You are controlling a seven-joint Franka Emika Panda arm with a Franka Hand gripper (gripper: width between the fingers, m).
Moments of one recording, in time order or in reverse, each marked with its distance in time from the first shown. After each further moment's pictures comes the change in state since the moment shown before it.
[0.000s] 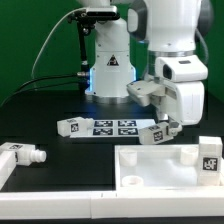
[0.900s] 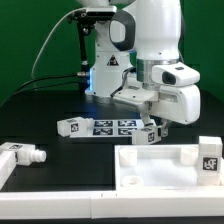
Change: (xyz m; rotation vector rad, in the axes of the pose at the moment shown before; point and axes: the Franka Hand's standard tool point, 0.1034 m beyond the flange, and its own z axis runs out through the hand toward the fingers) arm 0.000 -0.047 0.022 -0.022 -0.017 -0.446
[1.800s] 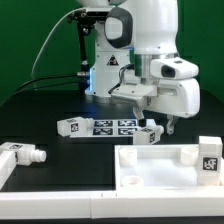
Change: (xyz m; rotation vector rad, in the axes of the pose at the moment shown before) arm -0.009 0.007 -0.023 -0.052 -0.034 0.100
